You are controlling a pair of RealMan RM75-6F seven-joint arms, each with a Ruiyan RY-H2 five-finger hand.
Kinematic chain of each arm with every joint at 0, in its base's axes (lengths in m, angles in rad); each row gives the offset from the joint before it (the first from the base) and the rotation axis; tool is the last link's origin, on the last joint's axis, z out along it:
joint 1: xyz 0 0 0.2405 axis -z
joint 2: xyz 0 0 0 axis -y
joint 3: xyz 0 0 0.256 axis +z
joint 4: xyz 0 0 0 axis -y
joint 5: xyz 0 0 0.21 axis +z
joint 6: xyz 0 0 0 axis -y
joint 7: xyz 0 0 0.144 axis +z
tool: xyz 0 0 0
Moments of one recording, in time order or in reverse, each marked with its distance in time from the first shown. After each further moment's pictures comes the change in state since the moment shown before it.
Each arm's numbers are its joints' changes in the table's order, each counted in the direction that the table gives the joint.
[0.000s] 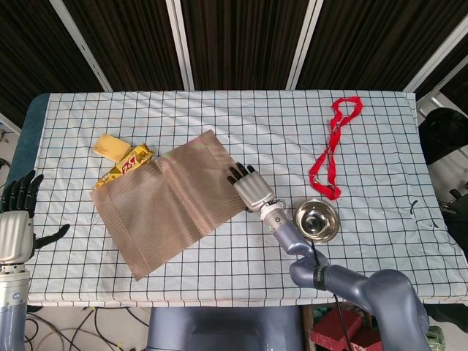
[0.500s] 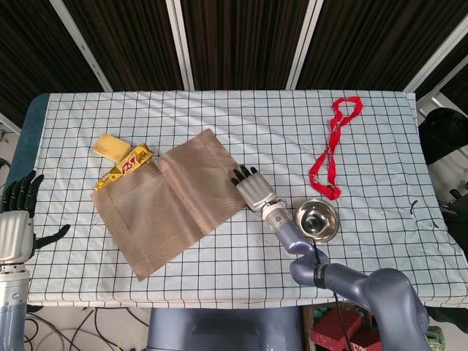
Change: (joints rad) left arm -0.002 -0.006 -0.002 0.008 -0.002 0.011 -0.007; right arm -0.009 -0.008 -0.016 -0.007 0.060 0.044 -0.069
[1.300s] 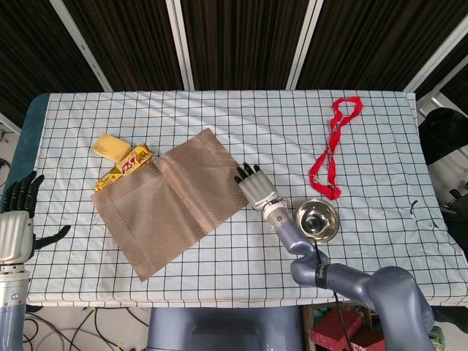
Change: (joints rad) left arm -0.004 -0.008 0.000 0.008 0.005 0.008 -0.017; right arm -0.007 -0.034 -0.004 0.070 0.093 -0.025 -0.126
